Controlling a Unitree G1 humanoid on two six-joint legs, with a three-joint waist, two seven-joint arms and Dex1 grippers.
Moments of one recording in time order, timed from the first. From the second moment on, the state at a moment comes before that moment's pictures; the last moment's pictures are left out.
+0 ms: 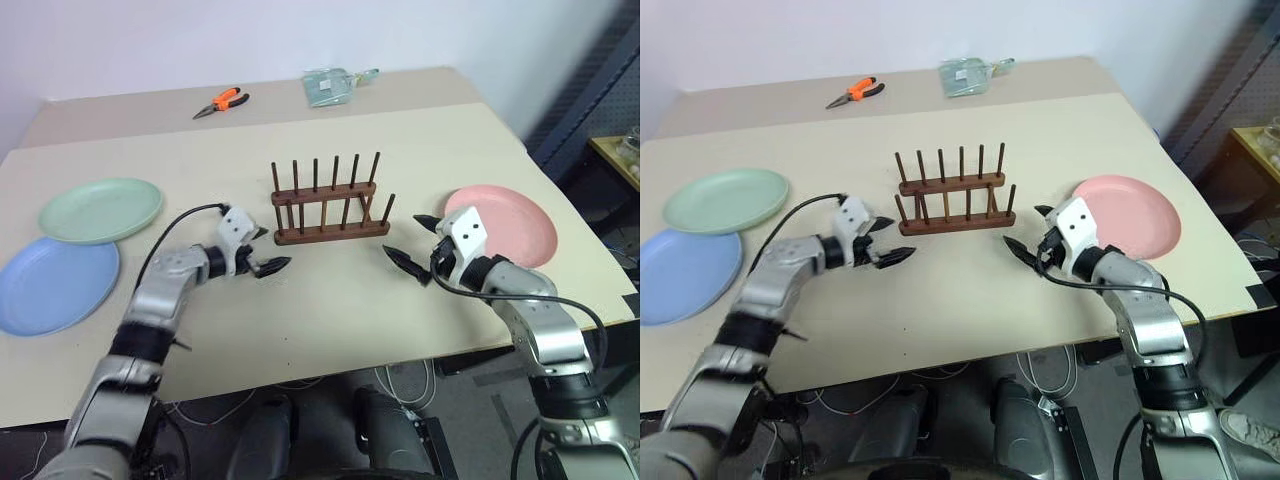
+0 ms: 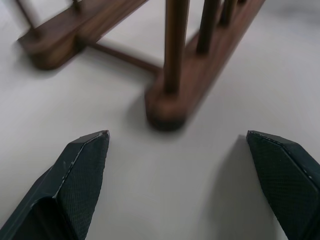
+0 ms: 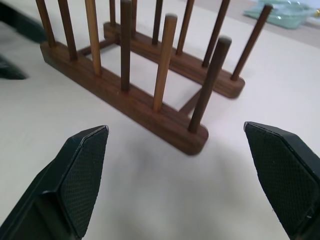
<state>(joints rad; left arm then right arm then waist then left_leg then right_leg) -0.61 0.45 -0.13 0.49 -0.15 0.17 -0.91 -0.23 -0.53 -0.03 -0.17 0.25 0.33 0.63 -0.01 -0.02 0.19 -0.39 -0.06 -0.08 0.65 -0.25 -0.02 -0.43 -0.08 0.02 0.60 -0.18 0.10</state>
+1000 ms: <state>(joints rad) -0.34 0.63 -0.10 0.14 -0.18 0.22 -1.07 -0.11 -0.69 -0.14 -0.16 0.20 0.32 0.67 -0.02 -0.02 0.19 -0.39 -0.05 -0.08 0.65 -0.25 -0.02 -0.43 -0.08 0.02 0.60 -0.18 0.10</state>
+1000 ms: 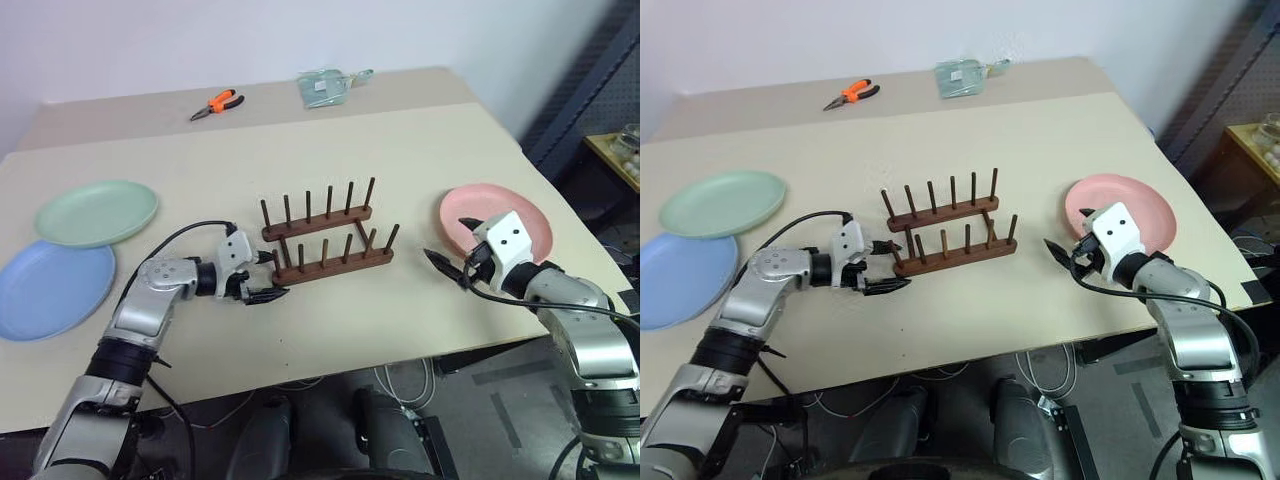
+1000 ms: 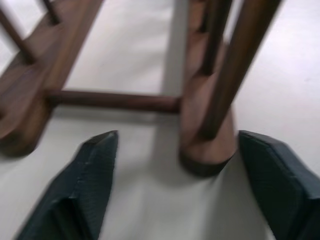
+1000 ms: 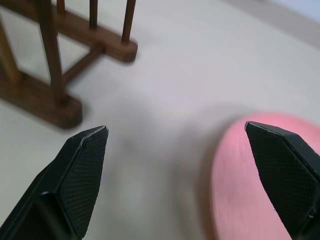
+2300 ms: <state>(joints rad) -0.18 0.31 -0.14 -0.13 -0.23 0.41 -0.56 -0.19 -0.70 -0.06 -0.16 -0.04 0.33 0.55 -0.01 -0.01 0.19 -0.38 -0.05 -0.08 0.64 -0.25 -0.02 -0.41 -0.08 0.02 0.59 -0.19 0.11</state>
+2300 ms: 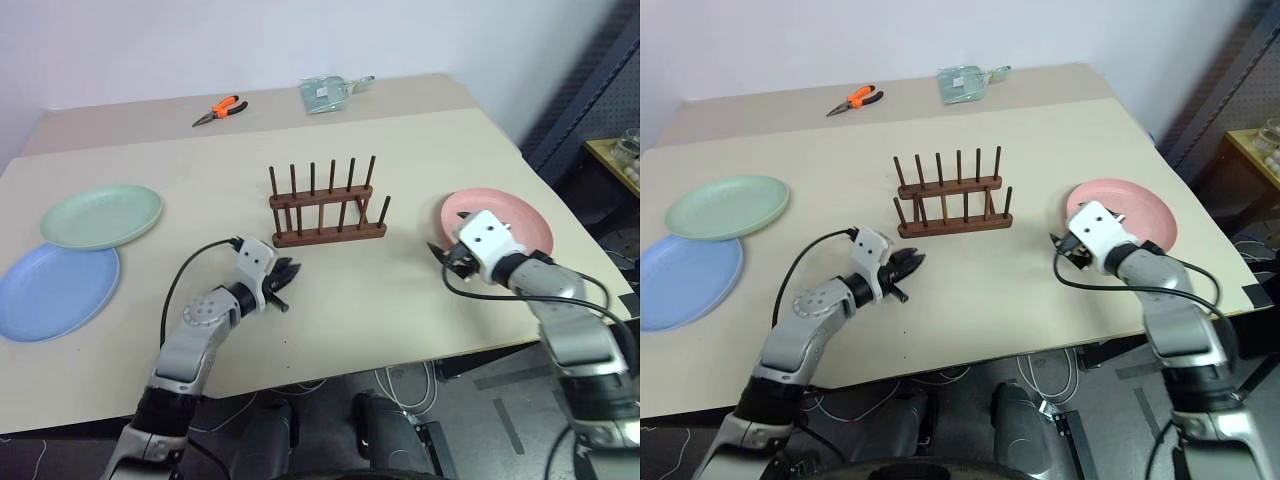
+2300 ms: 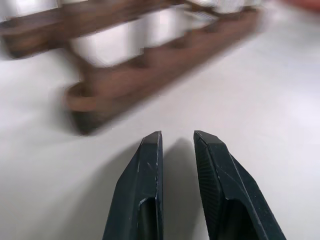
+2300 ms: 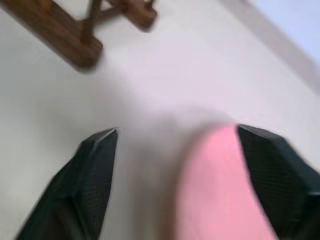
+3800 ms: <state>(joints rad) -0.15 0.33 -0.06 -0.28 -0.33 0.42 -0.62 -0.66 -0.26 -0.26 -0.19 0.98 0.82 0.31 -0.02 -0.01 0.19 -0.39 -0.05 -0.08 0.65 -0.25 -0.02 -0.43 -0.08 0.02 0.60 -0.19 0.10</state>
